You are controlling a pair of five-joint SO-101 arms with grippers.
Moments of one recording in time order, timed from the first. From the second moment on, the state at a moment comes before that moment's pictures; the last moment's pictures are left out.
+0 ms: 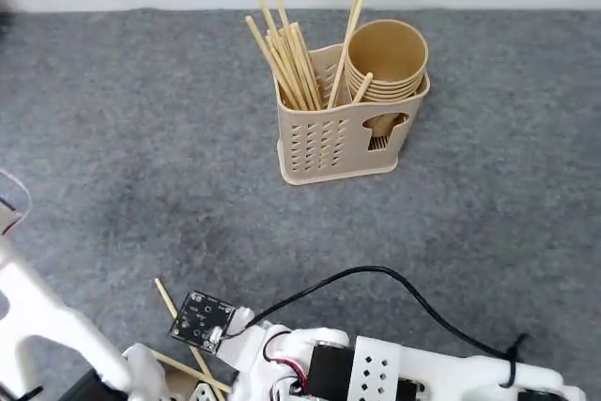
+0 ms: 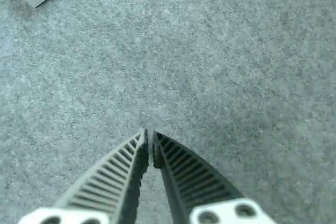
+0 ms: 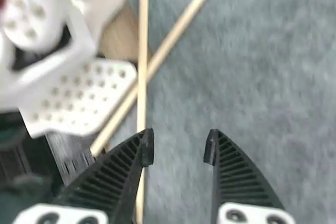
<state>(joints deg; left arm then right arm) -50.8 -24.7 17.3 82.8 19.4 -81.8 -49.7 60.3 60.6 -12.9</state>
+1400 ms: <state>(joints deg) -58.1 -24.7 21.1 81.4 22.9 -82.1 -45.5 73.0 36.9 -30.8</state>
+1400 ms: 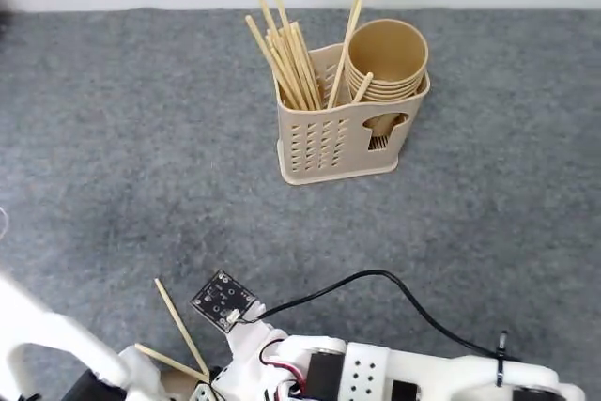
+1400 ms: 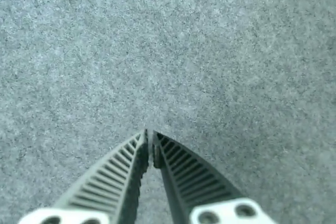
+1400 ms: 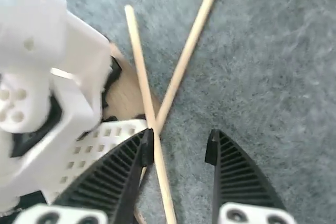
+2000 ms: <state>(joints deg) -58.1 -24.7 21.1 81.4 22.9 -83.6 -21.0 59.6 36.9 -33.5</state>
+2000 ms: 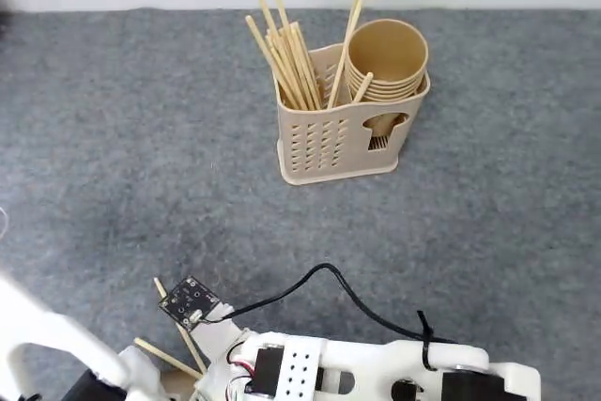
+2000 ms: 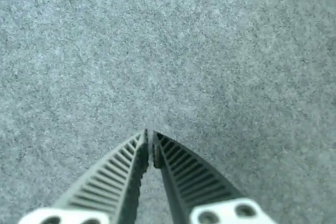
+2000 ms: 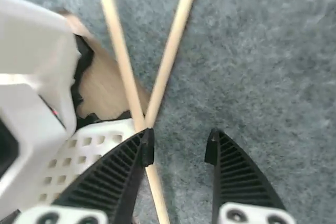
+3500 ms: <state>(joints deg) -58.1 -24.7 21.1 81.4 22.9 -85.5 -14.9 55.8 43.3 -34.1</state>
